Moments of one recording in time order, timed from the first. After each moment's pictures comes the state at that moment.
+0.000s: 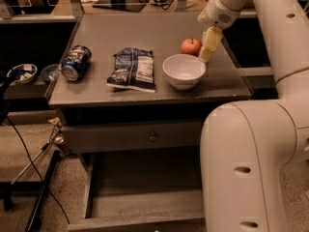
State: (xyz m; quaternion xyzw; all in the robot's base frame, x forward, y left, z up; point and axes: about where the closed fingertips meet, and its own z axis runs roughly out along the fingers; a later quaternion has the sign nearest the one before) arm 0.742 -0.157 0.910 -0.66 0.72 0.02 0.23
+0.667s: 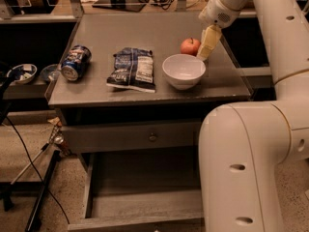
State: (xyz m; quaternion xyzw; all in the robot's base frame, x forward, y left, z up) arm 0.753 -0.160 0.911 -0.64 0.73 0.02 0.25
